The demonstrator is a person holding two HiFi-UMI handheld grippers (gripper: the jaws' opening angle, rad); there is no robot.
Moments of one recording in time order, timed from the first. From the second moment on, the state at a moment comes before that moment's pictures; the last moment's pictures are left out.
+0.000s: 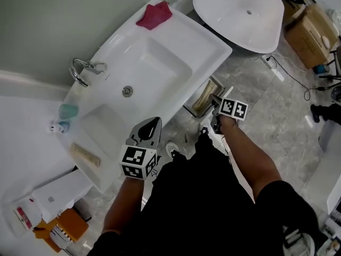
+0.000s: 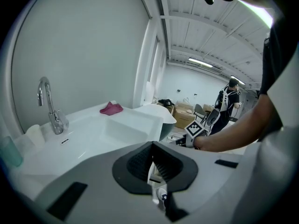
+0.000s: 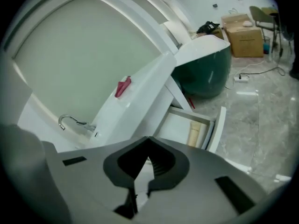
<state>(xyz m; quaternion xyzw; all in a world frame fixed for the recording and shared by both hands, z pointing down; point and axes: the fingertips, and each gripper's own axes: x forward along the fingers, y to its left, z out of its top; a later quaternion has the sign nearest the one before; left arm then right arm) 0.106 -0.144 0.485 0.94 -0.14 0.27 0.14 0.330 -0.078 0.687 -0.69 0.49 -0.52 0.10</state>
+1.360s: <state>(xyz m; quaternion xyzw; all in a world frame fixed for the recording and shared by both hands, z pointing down) -0.040 -0.121 0.419 0.93 -0.27 0.18 0.15 0.048 -0.107 0.420 -0.47 0.85 -0.23 -0.02</state>
